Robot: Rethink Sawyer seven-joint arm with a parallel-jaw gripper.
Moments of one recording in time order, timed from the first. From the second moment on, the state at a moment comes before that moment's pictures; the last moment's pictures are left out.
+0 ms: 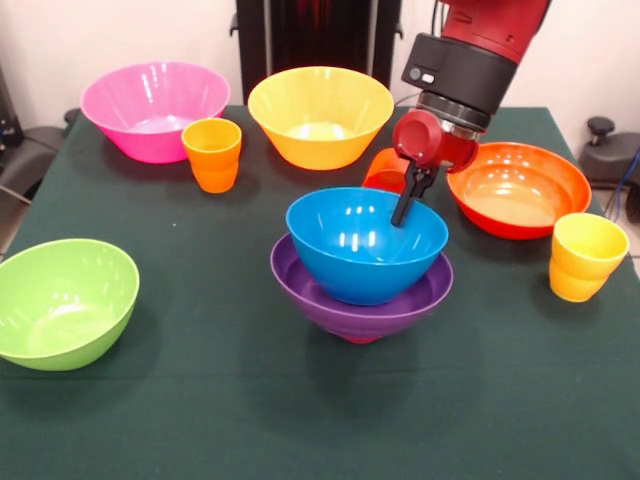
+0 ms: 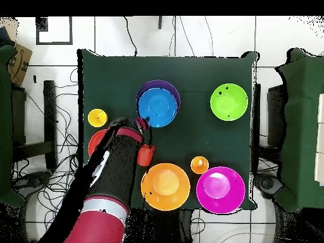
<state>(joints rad) 0.26 -0.43 -0.25 1.44 -0.76 0.29 1.86</state>
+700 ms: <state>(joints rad) 0.27 -0.41 -0.26 1.42 -0.76 0.29 1.86</state>
